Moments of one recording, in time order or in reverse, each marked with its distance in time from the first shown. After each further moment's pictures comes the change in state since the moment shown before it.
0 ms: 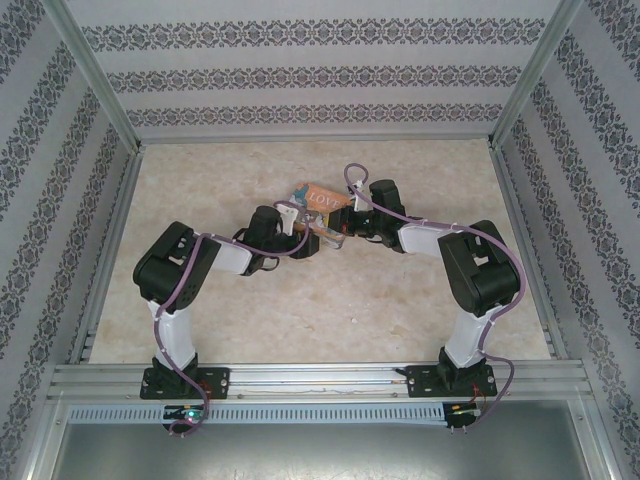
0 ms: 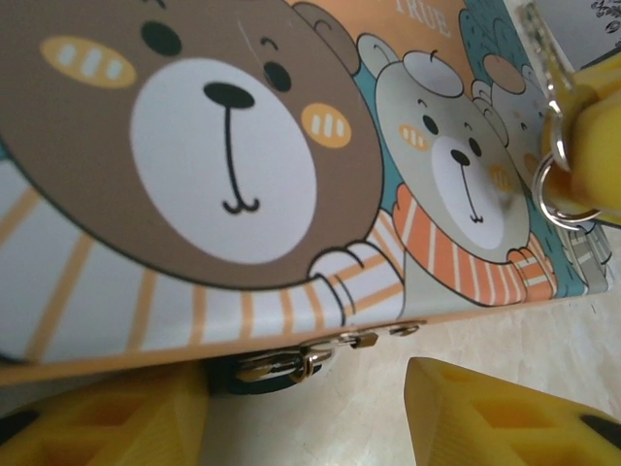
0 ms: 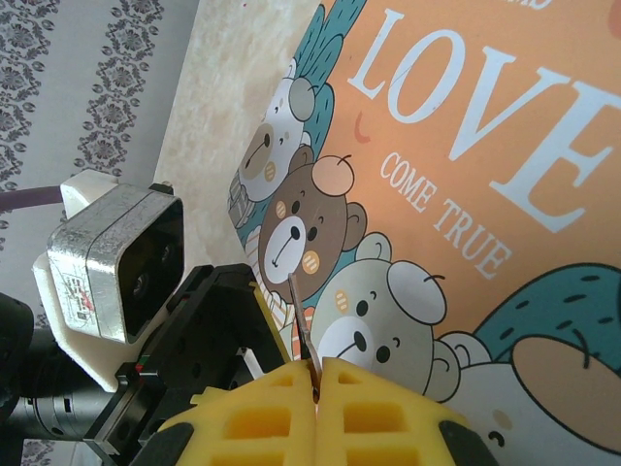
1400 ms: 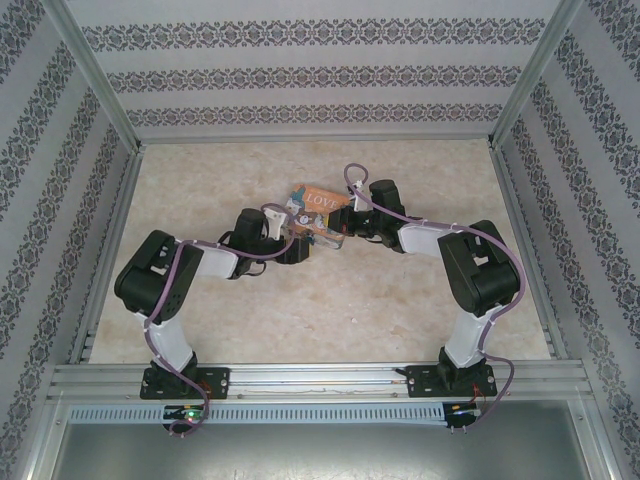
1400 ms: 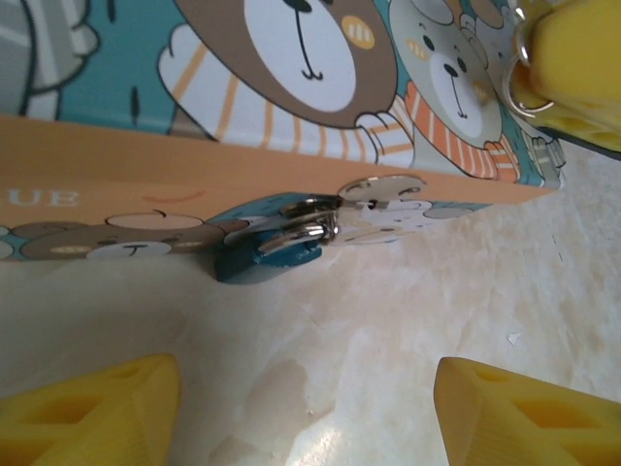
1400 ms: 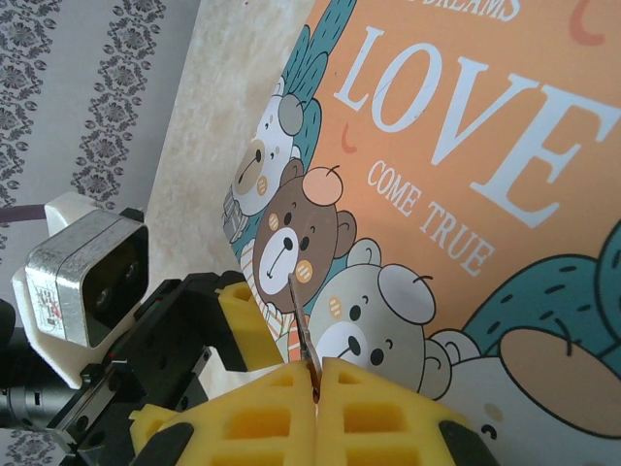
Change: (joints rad) left arm 0.065 -0.114 -0.093 -0.083 0.079 0.033; right arm 0.000 0.000 0.000 0.001 -0.004 0.001
